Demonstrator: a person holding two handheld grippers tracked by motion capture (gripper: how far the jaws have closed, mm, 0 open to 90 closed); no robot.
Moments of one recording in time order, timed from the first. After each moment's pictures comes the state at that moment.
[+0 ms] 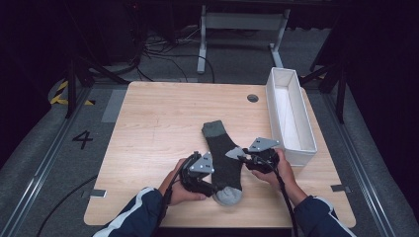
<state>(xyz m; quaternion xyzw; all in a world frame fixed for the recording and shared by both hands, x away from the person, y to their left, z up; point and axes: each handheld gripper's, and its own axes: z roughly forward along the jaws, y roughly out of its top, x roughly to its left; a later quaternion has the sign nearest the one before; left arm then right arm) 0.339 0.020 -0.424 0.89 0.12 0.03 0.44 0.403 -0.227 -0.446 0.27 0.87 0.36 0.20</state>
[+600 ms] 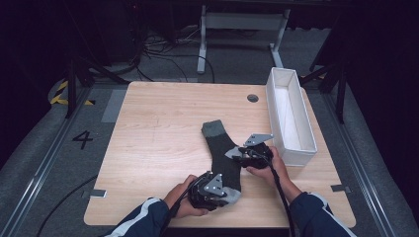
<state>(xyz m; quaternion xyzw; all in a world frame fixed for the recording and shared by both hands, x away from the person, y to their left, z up) 0.322 0.003 -0.459 0.94 0.07 0.00 0.34 0.424 -0.219 -0.461 0.29 0.87 0.36 0.14</state>
